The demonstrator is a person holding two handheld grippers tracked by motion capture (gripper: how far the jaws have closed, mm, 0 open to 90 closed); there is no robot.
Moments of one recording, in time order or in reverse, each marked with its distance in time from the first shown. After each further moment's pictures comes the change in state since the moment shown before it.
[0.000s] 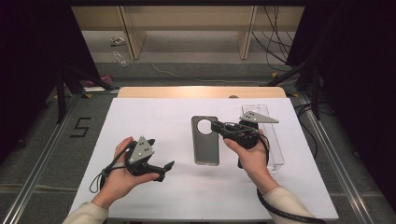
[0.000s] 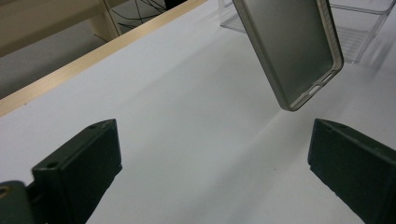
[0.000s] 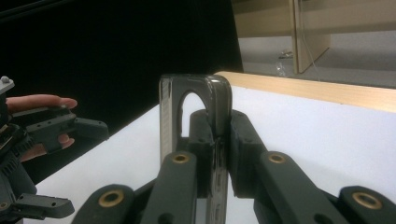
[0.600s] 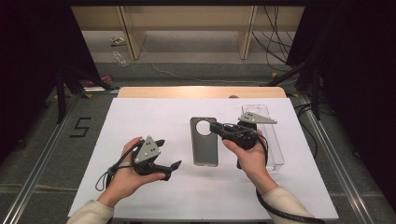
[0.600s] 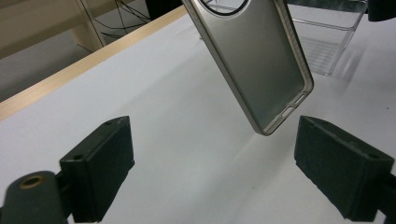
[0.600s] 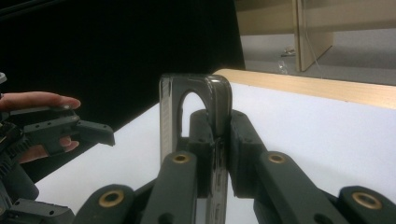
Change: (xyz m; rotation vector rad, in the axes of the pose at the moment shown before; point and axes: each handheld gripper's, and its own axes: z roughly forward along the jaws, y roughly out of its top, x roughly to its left) left arm -0.011 0.010 0.008 -0.031 -0.065 0.012; right arm 0.002 -0.002 0.003 0.008 0.007 0.000
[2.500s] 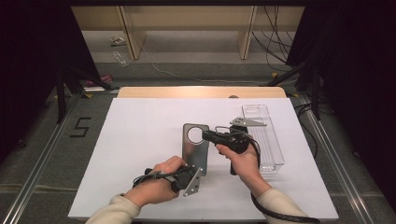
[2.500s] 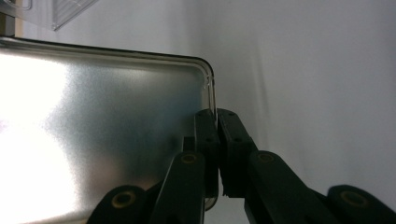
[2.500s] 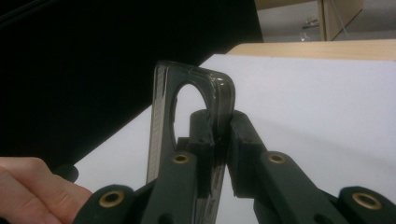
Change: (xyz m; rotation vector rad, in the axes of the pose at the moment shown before) left arm -0.068 0.012 0.057 0.384 -0.236 0.871; right arm 0.004 -0.017 0.018 0.069 0.069 0.095
